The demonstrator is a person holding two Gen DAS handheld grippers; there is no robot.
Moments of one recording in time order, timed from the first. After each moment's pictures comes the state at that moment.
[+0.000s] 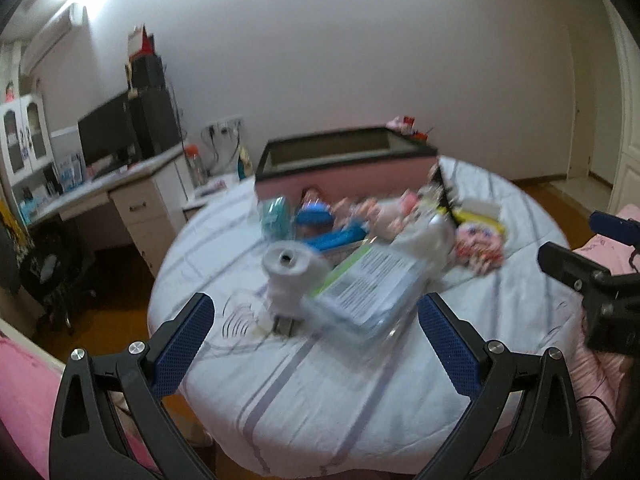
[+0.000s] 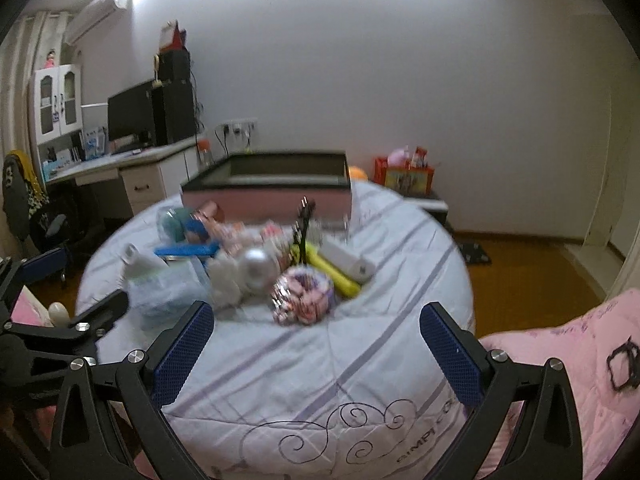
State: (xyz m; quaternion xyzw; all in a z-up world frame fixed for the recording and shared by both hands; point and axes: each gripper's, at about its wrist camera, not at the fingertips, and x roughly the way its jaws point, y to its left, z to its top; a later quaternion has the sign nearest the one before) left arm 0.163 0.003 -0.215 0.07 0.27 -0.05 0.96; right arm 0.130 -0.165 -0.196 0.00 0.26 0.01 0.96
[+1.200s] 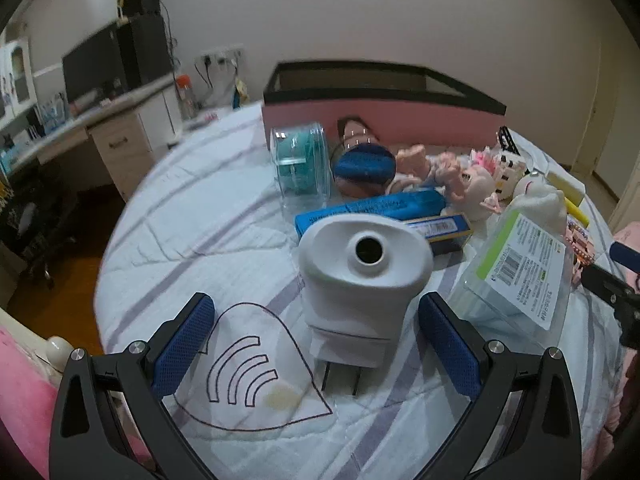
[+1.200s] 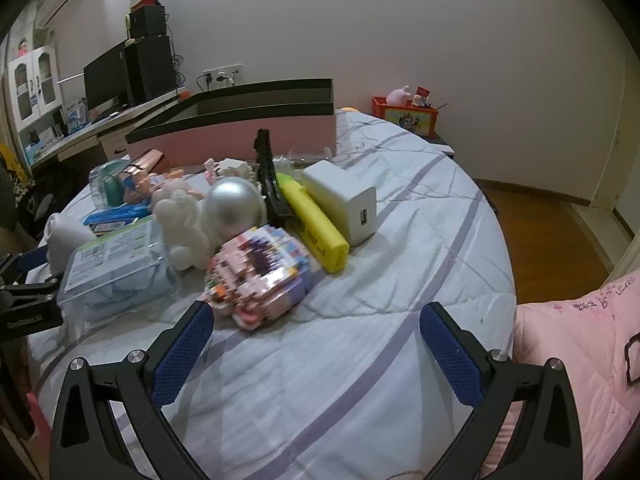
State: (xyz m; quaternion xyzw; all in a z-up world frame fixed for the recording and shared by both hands) left arm 0.272 0.027 -0.264 0.03 0.38 -0.07 0.92; right arm 0.217 -0.194 -0.248 0.01 0.36 0.01 0.93
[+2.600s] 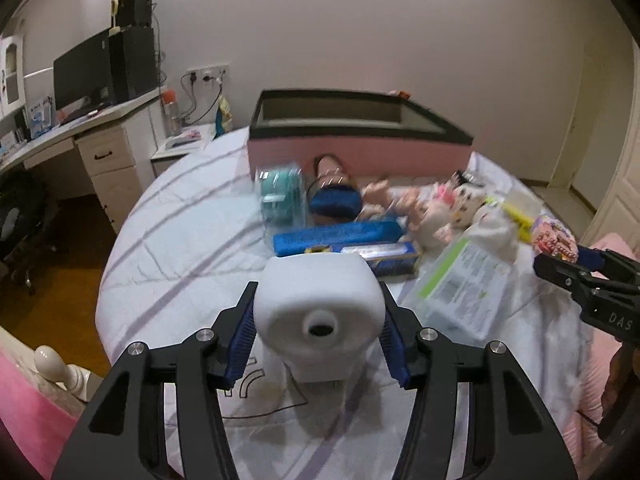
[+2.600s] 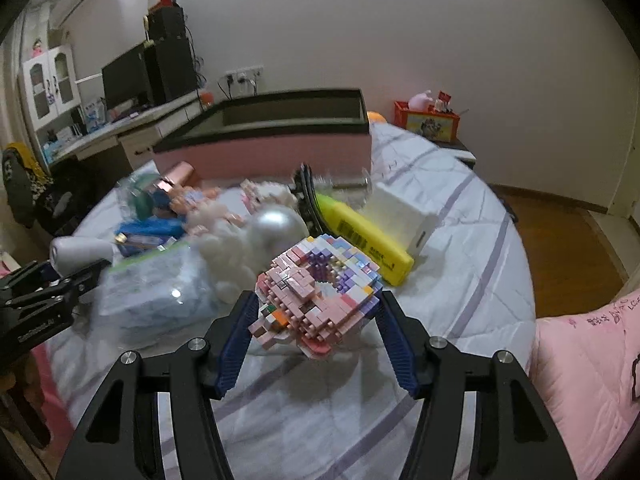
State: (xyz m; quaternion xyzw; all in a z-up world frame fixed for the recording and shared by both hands) left arm 0.247 0.033 -0.233 0.01 0.33 -0.11 0.94; right arm 0.221 -0.175 -0.227 0.02 0.35 0.05 0.93
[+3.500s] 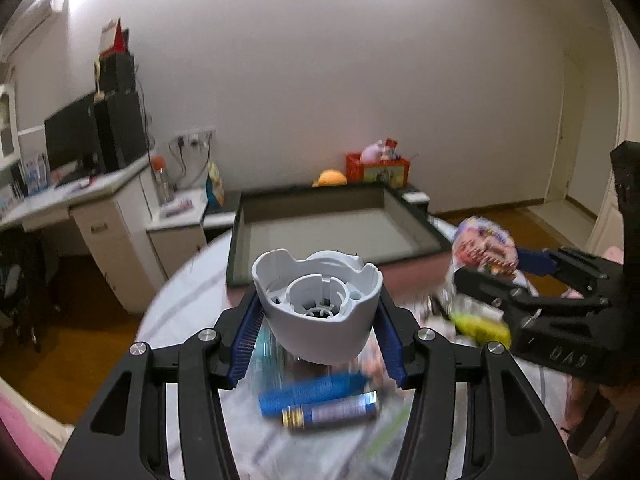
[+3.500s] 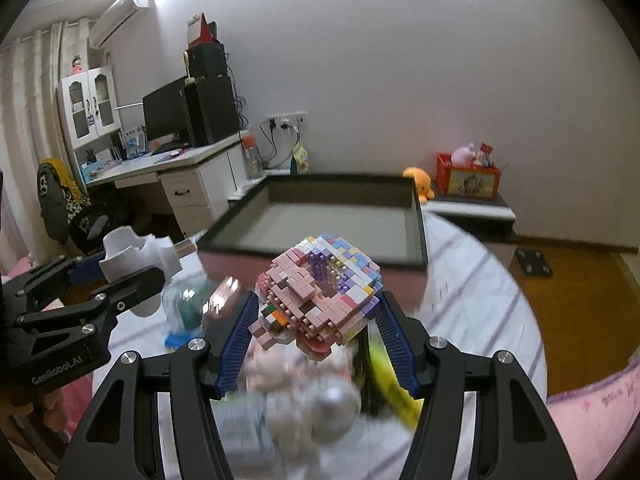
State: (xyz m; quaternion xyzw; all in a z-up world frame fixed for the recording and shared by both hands) left arm 0.304 -0.009 -0.134 0.04 0.25 -0.12 0.96; right arm 0.297 -0.151 -0.147 0.01 0.28 0.13 0.95
